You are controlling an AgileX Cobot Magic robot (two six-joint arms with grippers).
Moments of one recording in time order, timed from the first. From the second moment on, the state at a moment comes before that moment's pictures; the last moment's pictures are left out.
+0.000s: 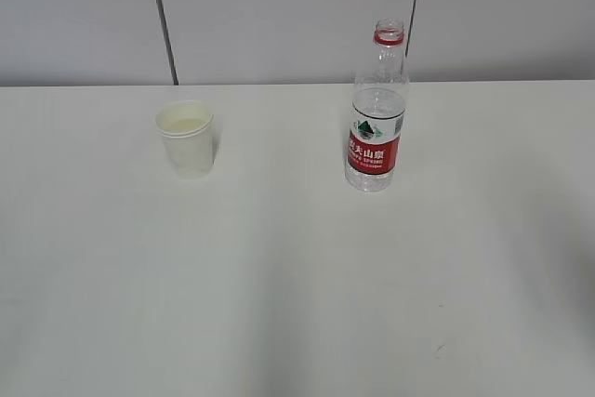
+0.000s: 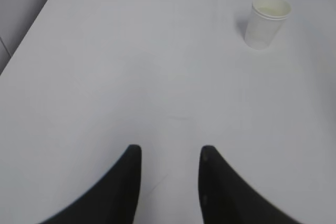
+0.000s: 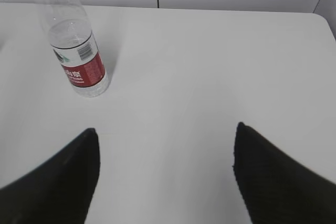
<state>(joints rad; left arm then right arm) 0.02 0.00 -0.53 0.07 1.11 -0.15 0.12 0.66 -0.62 -0.17 0.56 0.15</state>
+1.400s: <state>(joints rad) 0.02 0.00 -0.53 0.07 1.11 -0.15 0.15 -0.02 -0.51 -0.06 1.13 -0.03</state>
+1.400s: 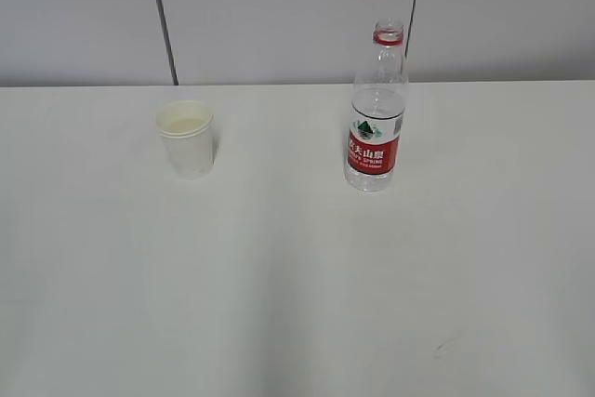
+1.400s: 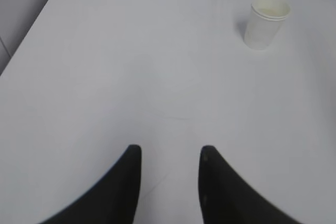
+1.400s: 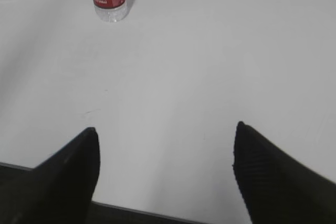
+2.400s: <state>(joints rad) 0.02 0.00 -0.53 0.07 1.11 -0.15 0.07 -0.02 -0.50 -0.06 1.14 -0.04</state>
